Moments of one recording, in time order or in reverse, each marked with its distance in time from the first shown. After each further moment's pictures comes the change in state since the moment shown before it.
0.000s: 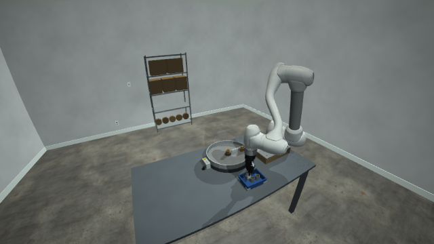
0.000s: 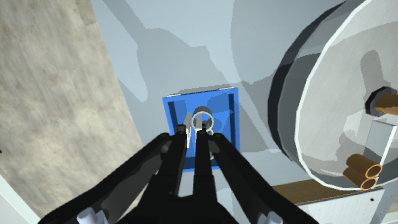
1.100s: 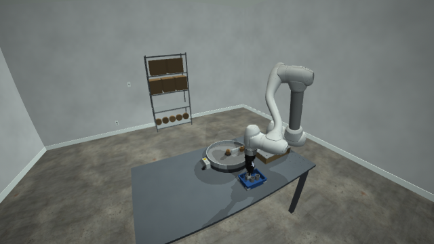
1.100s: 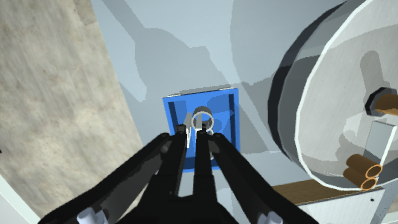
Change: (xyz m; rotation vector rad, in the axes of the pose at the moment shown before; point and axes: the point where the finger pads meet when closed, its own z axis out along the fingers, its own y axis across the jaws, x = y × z) arm 0.001 0.000 0.000 0.000 0.000 0.000
